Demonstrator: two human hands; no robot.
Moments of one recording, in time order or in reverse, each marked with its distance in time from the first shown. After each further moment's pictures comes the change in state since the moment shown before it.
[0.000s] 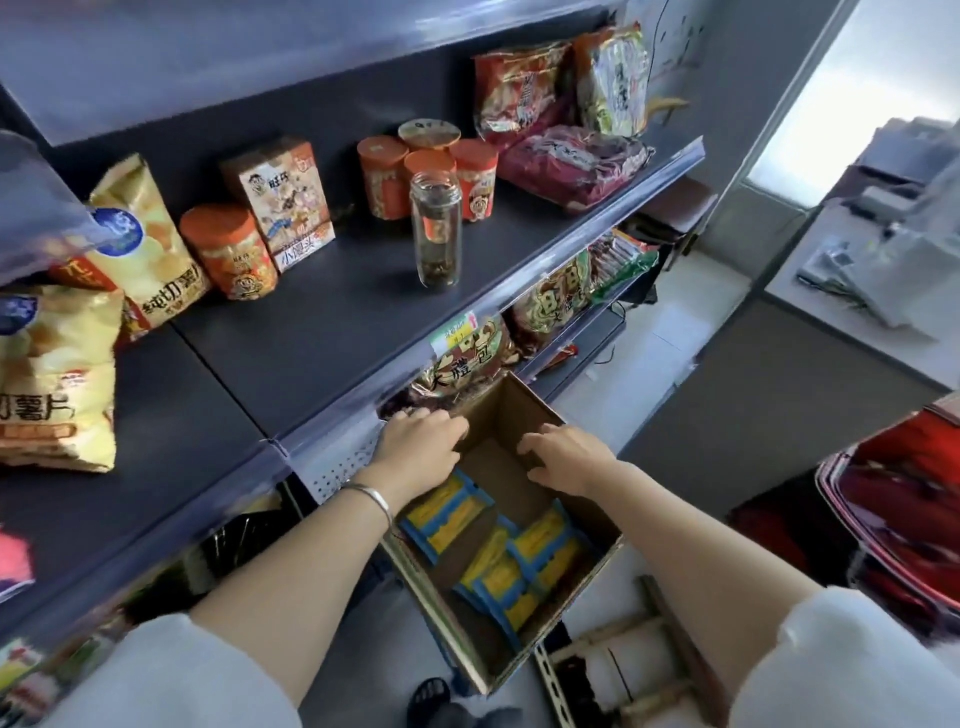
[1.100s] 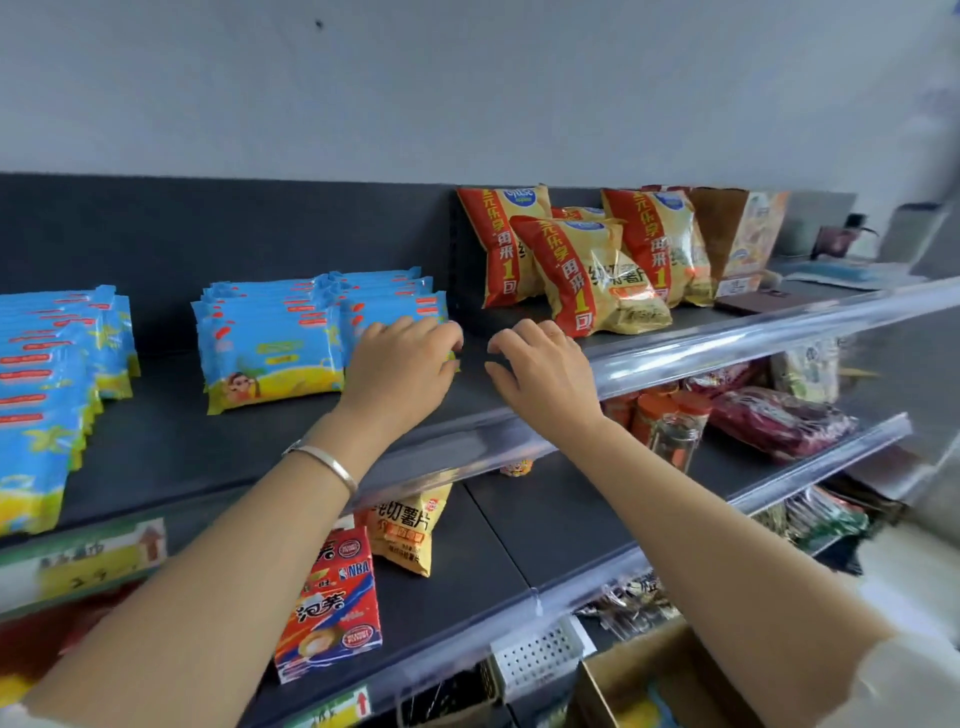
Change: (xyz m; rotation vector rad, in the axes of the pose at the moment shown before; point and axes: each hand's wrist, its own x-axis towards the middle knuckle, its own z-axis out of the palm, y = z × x) left_hand -0.253 -0.201 -0.261 0.265 0.958 -0.340; right_hand -0.036 -0.350 -0.275 -0.058 1.251 -0.563
